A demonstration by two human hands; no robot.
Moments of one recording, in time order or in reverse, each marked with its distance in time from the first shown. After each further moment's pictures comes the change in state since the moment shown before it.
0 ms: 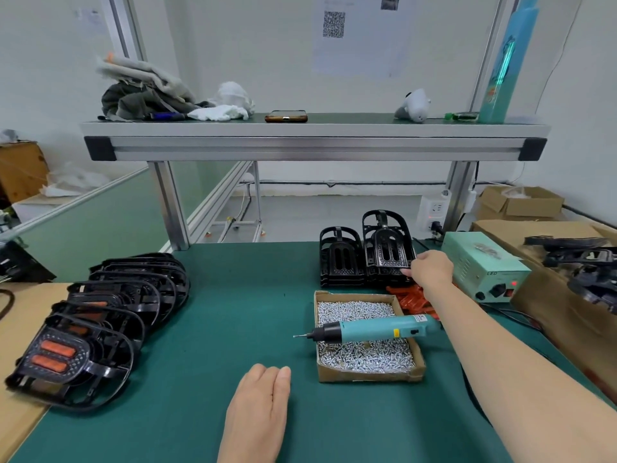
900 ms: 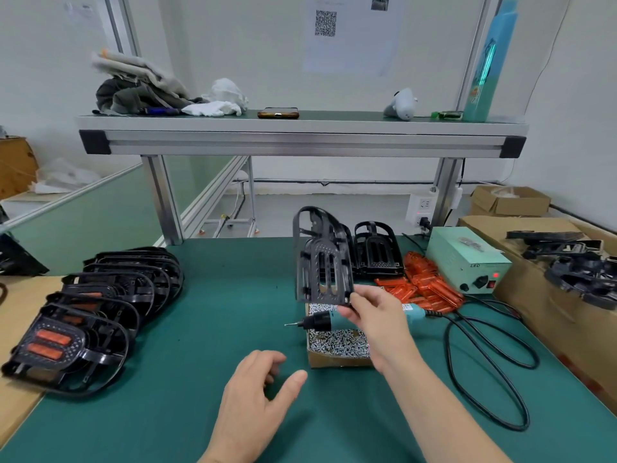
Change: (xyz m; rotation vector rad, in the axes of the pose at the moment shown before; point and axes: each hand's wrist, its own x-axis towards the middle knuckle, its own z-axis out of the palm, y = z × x) left_hand -0.008 -0.003 -0.002 -0.143 0.043 0.201; right_hand -0.188 0.002 0.014 0.869 -0.356 -0.038
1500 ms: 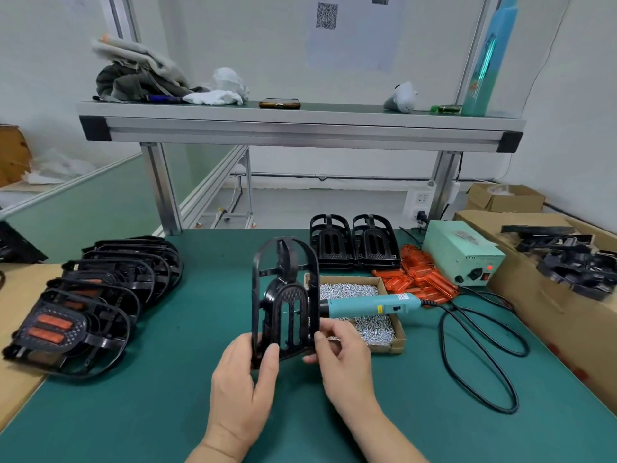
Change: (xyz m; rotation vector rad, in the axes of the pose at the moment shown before) left_hand -0.006 0.015 -0.010 -0.064 0.226 0.054; right_hand -0.067 0.061 0.012 -0.354 -0.091 -0.259
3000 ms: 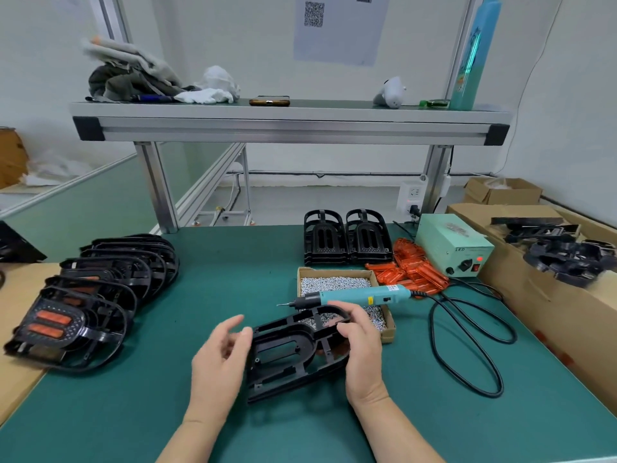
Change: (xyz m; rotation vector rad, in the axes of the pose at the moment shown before) left_hand 0.012 -0.031 -0.002 -0.271 -0.020 -0.453; right_hand 0.006 0.004 -0.025 0.346 0.070 -0.029
